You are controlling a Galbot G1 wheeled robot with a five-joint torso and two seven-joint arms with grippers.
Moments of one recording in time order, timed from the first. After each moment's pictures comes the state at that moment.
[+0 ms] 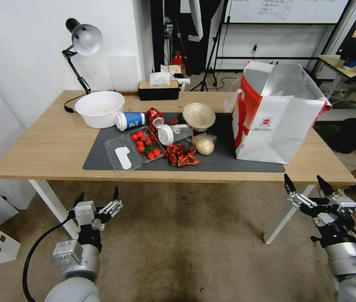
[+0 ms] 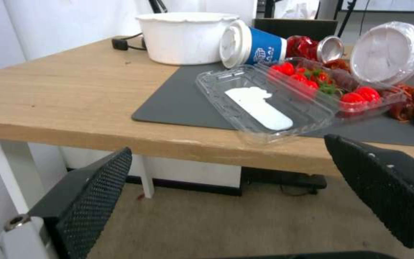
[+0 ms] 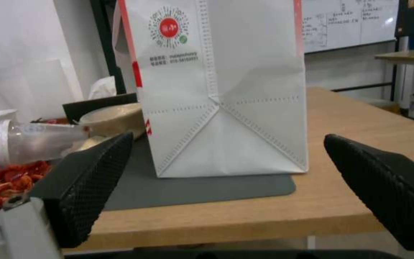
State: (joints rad) left arm 1.73 -1.16 -0.39 -2.27 -0.37 0.03 -0.50; right arm -1.83 0.96 0.82 2.16 0.72 0.28 0.04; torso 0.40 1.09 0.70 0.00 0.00
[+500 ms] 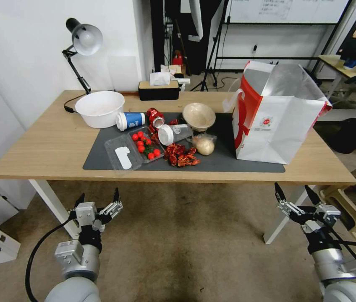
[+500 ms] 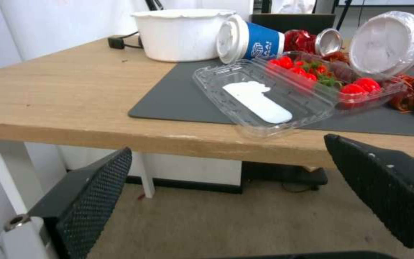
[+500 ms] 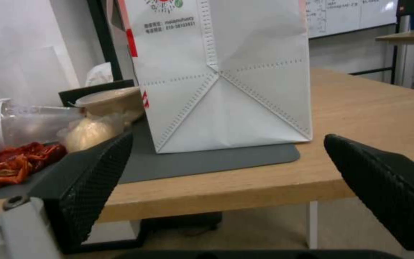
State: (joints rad) left arm 1.73 -1.16 -0.40 -2.26 -0.37 0.03 -0.48; right arm -1.81 1.04 0.74 2.11 0.70 0.30 0.00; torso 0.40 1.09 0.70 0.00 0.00
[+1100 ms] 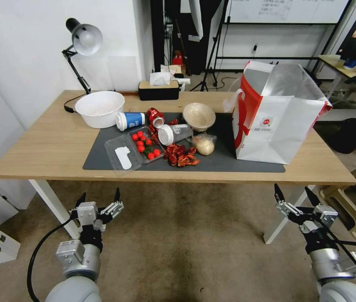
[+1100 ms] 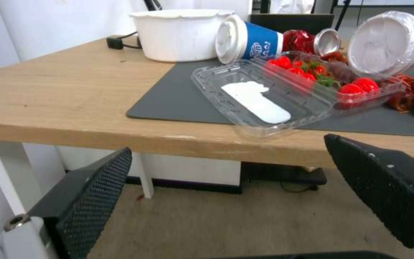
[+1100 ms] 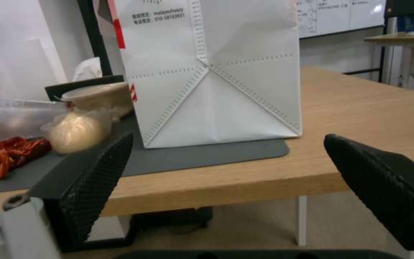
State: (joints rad) left arm 1.72 -1.17 -0.39 -2.24 -0.35 0.03 -0.46; right arm -1.77 1.08 0.68 2.04 0.64 0.30 0.03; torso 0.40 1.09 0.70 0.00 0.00
